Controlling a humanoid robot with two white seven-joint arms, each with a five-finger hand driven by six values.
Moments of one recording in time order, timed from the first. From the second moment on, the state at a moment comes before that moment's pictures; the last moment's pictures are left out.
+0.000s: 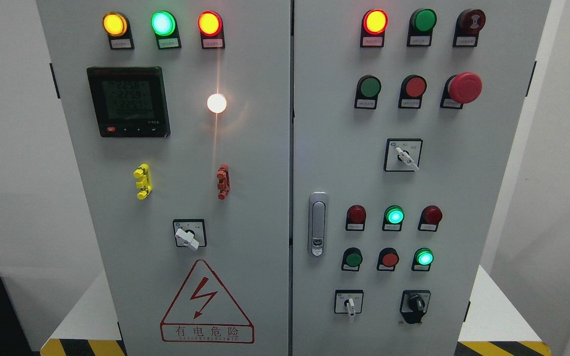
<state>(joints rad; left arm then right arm) 0.08 -0.09 -0.10 -0.09 0.08 -0.06 0.03 0.11 0.08 -0.11 -1.70 1.18 0.16 0.38</state>
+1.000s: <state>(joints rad) 0.08 -0.09 -0.10 -0.09 0.08 -0.06 0.03 -0.17 0.08 -0.13 -1.79 1.33 0.24 0.47</state>
